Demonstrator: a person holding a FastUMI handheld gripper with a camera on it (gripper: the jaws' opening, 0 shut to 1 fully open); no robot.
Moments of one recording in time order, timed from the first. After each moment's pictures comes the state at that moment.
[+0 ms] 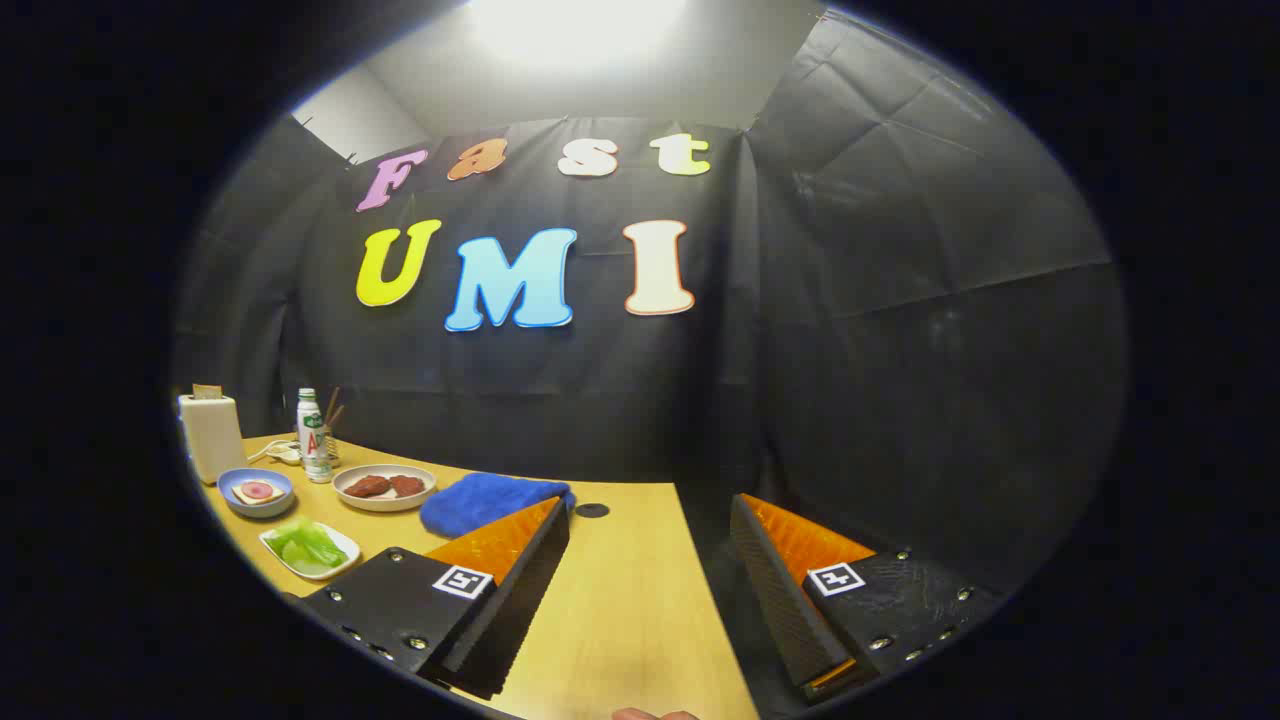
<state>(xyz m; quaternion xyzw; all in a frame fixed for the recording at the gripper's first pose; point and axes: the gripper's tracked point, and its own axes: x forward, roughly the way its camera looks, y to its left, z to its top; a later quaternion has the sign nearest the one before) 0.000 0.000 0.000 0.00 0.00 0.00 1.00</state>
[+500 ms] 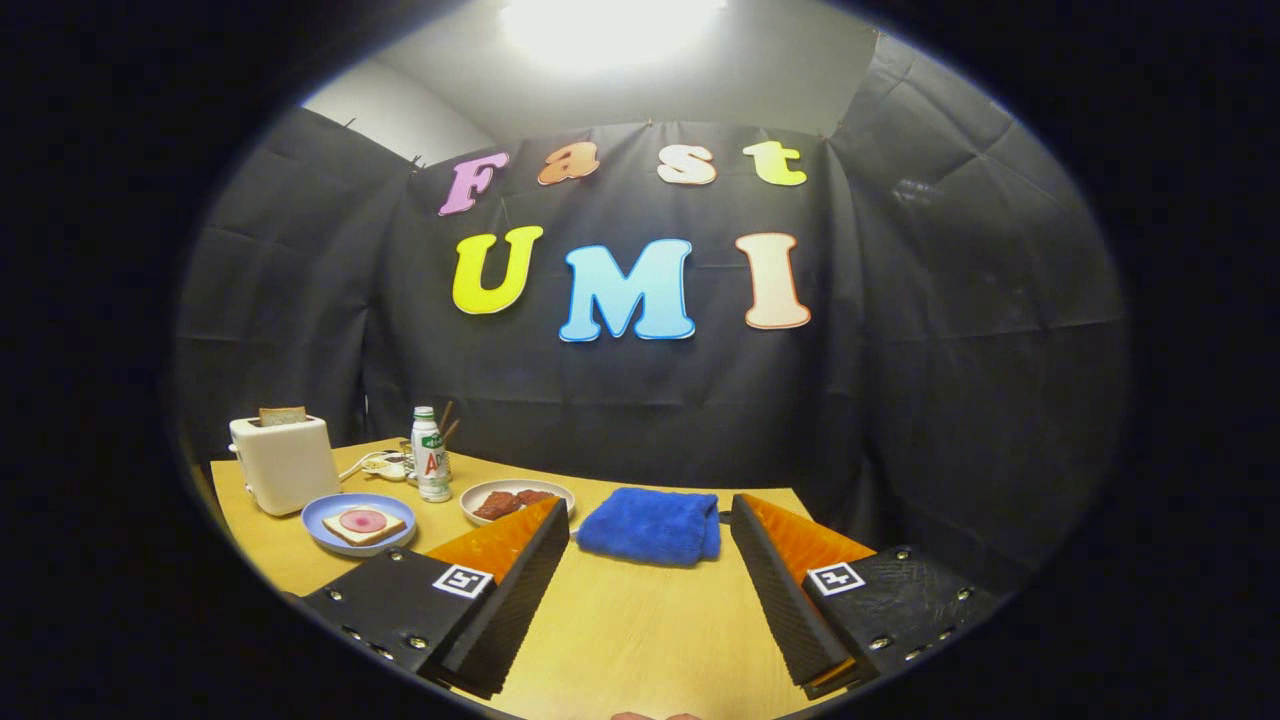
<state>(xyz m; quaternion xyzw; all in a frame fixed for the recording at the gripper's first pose) -0.033 0.147 0.032 -0.01 -0.01 0.09 1.00</state>
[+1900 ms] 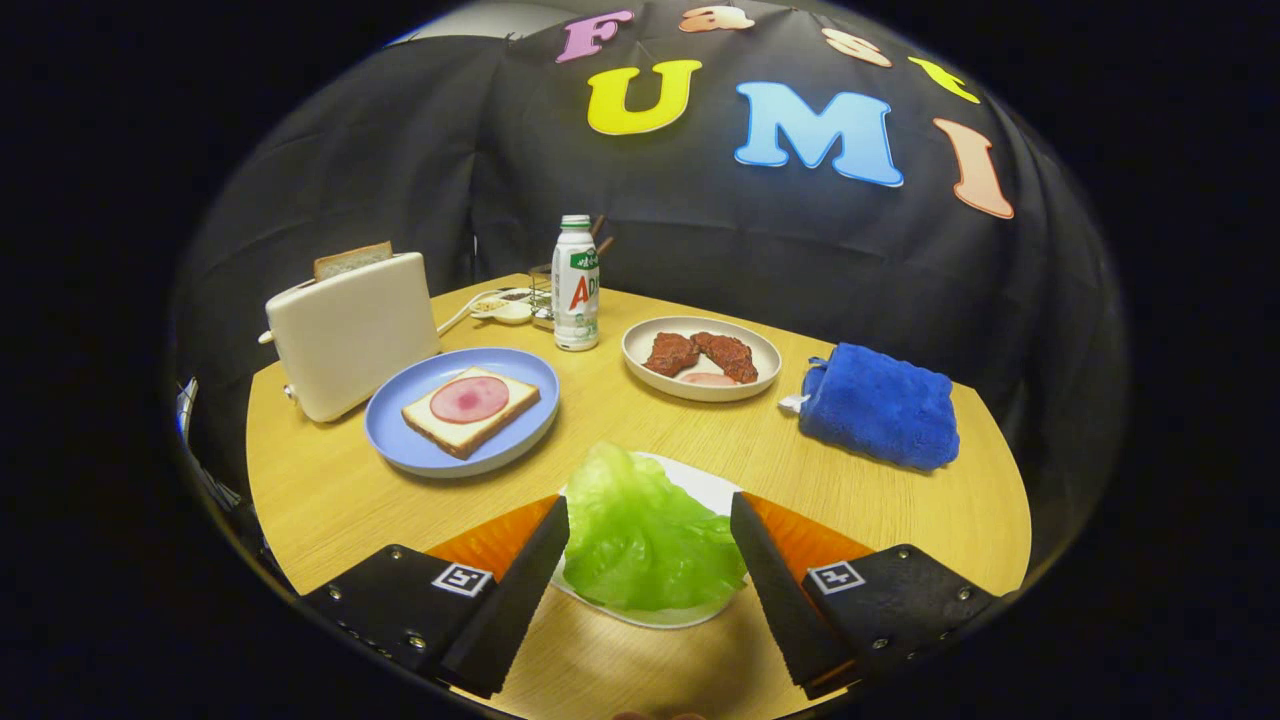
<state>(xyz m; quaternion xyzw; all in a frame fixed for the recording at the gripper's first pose) -0.002 0.337 -0.120 -0.10 0.25 0.22 0.94</state>
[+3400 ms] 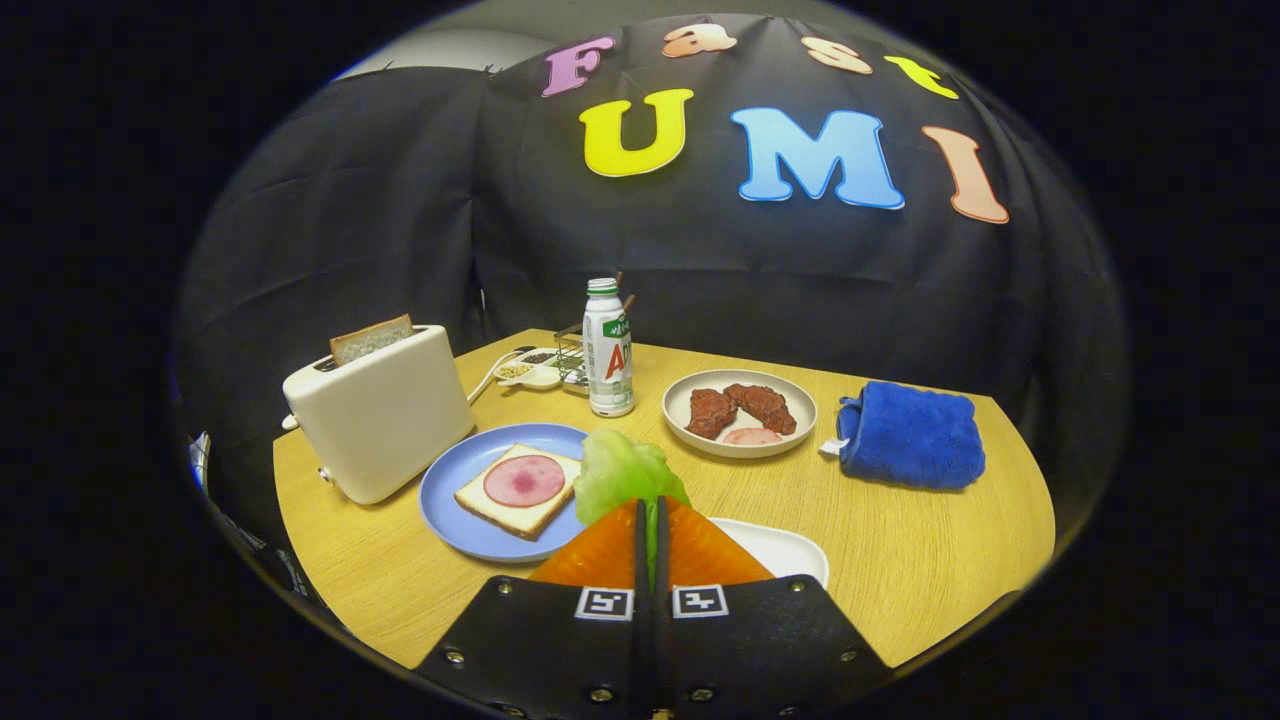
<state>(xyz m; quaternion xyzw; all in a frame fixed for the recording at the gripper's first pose) 0.000 0.417 -0.065 -0.05 0.18 0.24 0.95</state>
